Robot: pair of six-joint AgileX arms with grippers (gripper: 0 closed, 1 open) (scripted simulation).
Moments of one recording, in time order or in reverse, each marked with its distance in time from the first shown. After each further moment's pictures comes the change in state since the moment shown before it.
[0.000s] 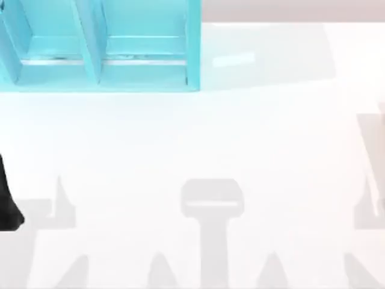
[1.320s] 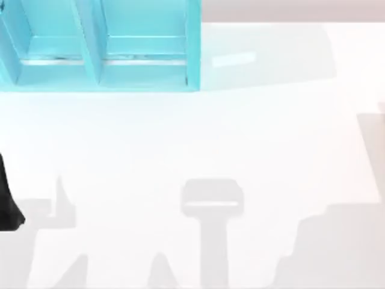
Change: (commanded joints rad) left arm 0.000 0.000 0.000 0.000 0.000 0.000; right arm -0.440 1.453 1.153 -1.084 0.000 -0.435
